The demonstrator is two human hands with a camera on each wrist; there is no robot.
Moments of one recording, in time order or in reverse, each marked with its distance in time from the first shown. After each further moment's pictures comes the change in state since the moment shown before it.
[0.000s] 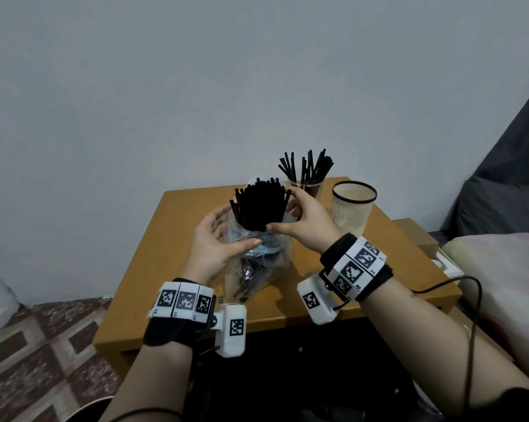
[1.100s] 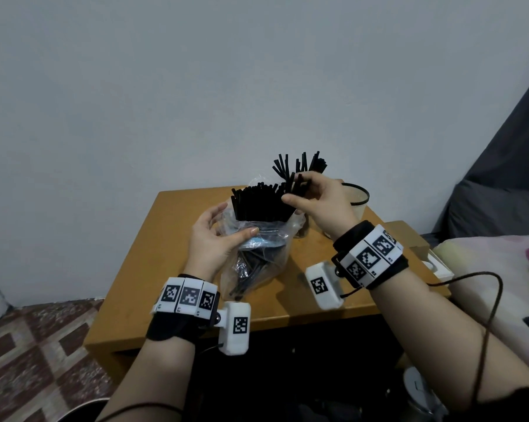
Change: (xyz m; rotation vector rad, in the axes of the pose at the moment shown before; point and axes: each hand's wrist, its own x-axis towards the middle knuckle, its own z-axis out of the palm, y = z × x) left_hand 0.004 0.002 0.015 -0.086 0.091 0.025; right_hand 0.003 -0.007 -0.034 0.267 0.115 -0.043
